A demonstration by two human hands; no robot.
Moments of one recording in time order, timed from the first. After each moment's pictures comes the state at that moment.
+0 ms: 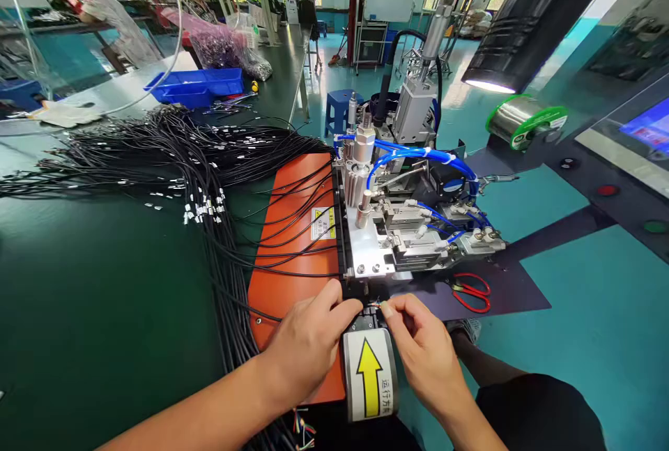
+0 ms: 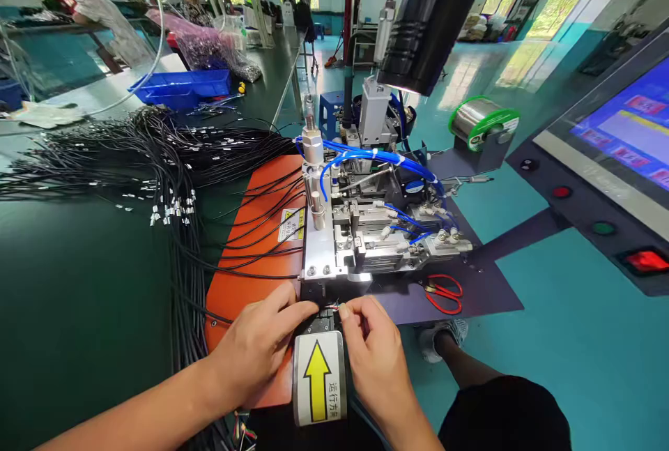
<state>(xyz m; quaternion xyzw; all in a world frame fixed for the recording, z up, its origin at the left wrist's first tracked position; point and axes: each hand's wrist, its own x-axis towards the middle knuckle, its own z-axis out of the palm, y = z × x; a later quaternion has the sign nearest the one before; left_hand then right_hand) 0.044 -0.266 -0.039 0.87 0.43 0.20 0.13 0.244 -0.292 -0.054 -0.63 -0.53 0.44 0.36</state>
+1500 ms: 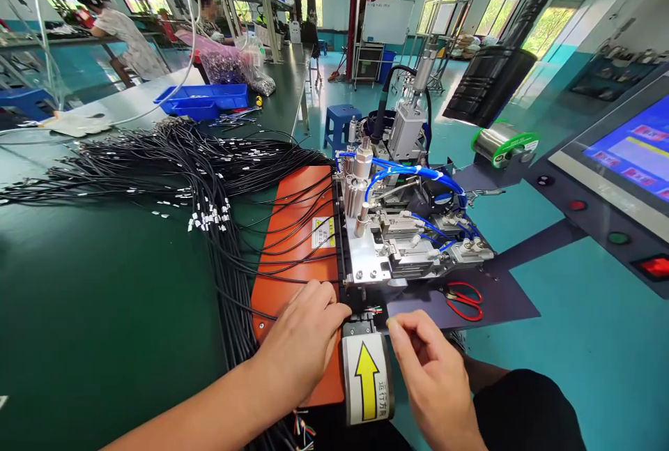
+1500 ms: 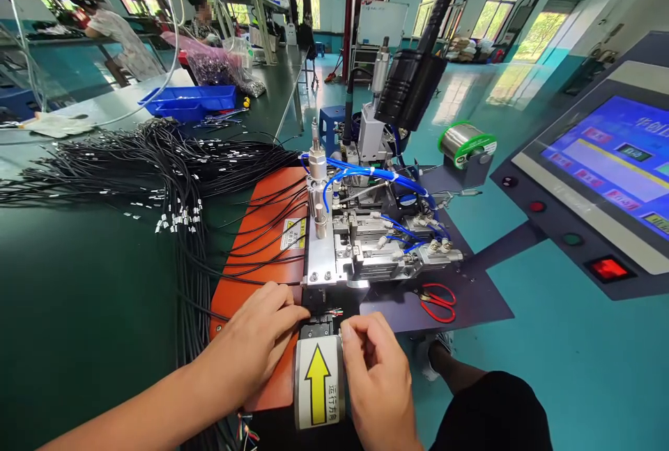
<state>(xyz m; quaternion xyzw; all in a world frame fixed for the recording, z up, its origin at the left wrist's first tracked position) 0.038 -0.266 -0.010 0.85 0.47 0.14 0.19 0.236 -0.316 -0.033 -0.63 -0.52 0.39 0.43</state>
